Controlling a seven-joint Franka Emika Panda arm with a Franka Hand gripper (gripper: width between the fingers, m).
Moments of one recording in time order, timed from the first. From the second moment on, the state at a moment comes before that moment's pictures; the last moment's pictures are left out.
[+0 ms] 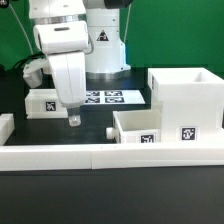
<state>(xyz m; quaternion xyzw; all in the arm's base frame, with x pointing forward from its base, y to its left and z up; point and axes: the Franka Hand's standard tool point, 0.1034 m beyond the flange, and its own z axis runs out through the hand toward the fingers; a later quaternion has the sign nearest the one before) 0.549 -0.082 0.033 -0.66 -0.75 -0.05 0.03</state>
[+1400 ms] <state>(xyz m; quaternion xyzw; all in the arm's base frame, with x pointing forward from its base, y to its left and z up) 0.552 0.022 0.019 -0.72 -0.69 -0.04 0.06</state>
